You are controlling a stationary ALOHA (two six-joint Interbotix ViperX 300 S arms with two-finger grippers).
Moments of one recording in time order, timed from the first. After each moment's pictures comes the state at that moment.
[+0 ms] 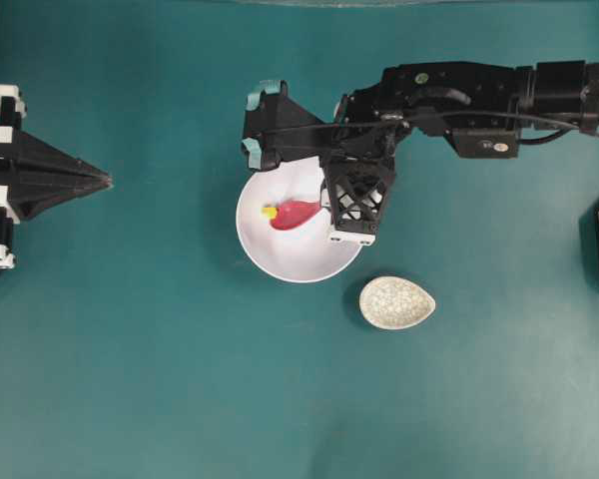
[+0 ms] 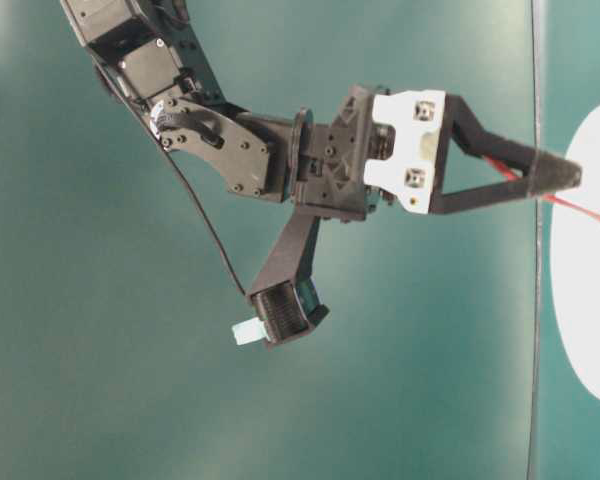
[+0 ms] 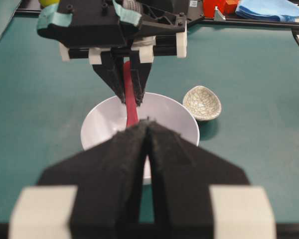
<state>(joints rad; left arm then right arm) 0.04 -0.96 1.18 0.01 -0.11 -0.02 -0.18 0.20 0.18 0.21 0.92 -0.17</state>
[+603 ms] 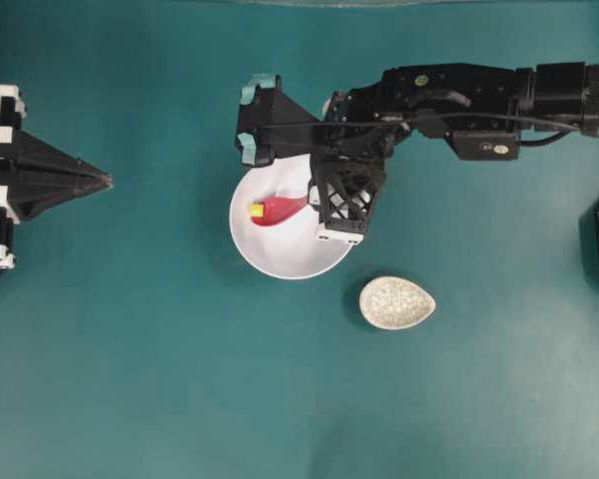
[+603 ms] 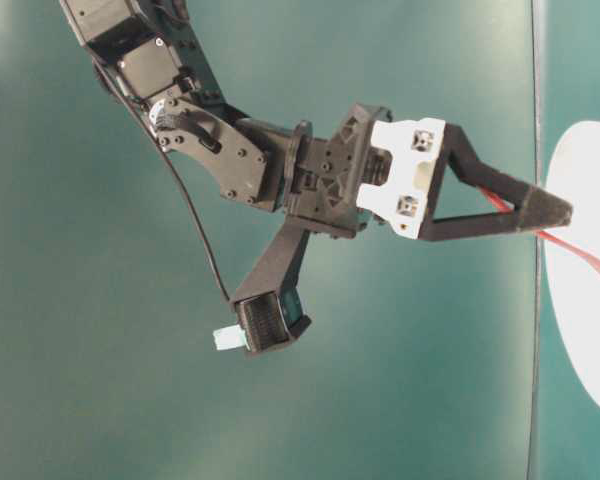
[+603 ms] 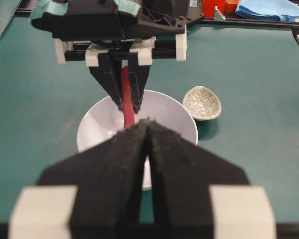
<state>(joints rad) 0.04 -0.96 1.18 0.01 -0.11 -0.02 -0.17 0.20 0.18 0.21 0.84 -0.17</state>
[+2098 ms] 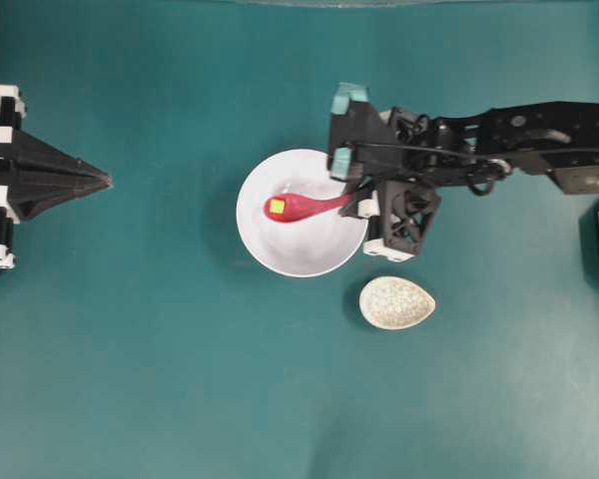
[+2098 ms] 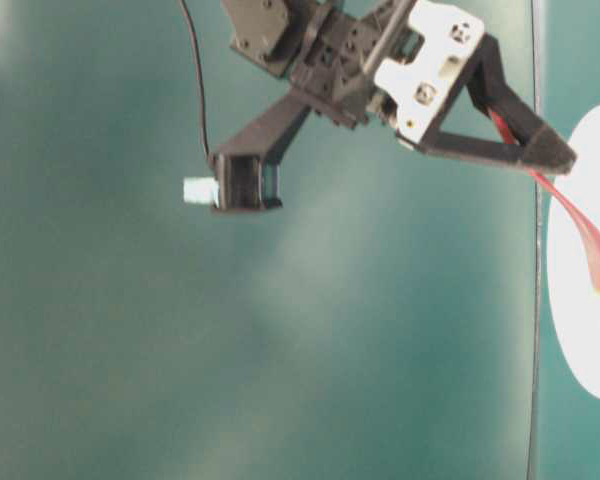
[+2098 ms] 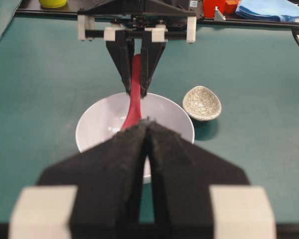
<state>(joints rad) 0.04 -0.96 1.18 0.01 -0.11 -0.02 -0.13 -0.04 0.59 0.25 0.35 -0.17</state>
